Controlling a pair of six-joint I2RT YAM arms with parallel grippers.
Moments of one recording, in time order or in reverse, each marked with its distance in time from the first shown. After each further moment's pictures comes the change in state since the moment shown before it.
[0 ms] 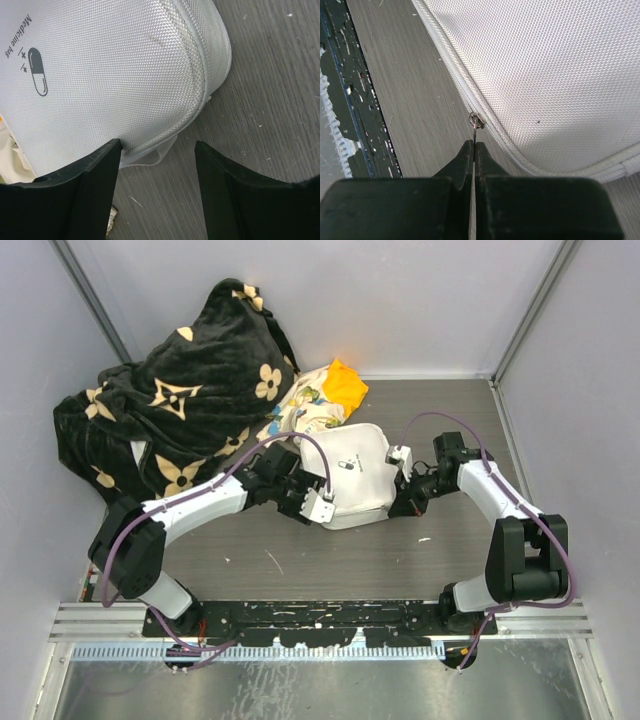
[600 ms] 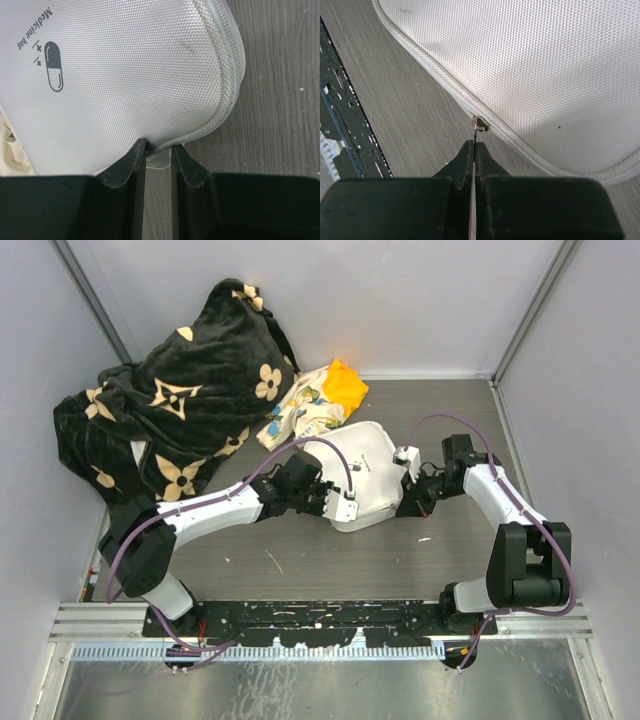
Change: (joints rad) left arm -0.154 0.047 0.012 0.153 -0.202 -0.290; right arm -0.053 -0.032 -0.023 0.012 0.058 0.012
